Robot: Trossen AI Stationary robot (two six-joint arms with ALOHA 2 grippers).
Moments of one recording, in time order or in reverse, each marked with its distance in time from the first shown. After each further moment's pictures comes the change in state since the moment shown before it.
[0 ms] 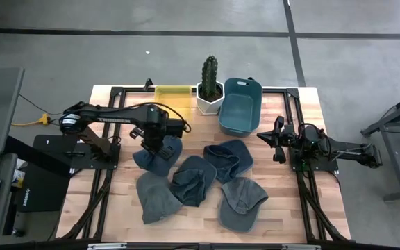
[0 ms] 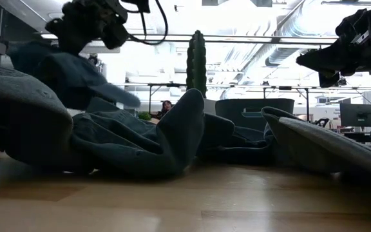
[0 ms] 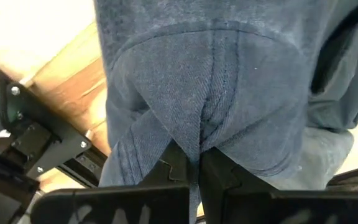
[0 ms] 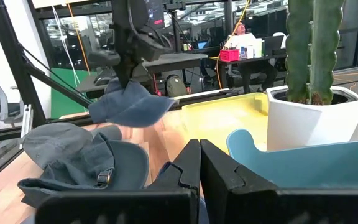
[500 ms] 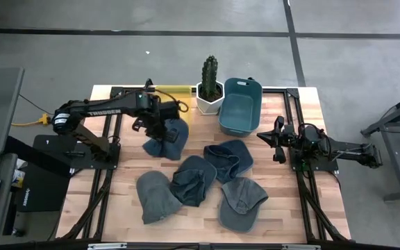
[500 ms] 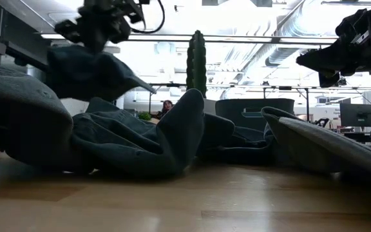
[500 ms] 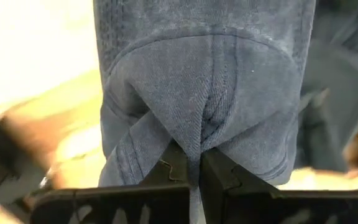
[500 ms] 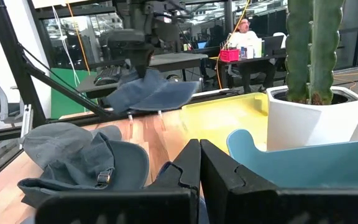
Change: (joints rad) left arm 0.143 -0.093 0.000 0.155 -0.061 -0.086; right arm 0.000 0.000 0.000 0.000 0.000 0.000
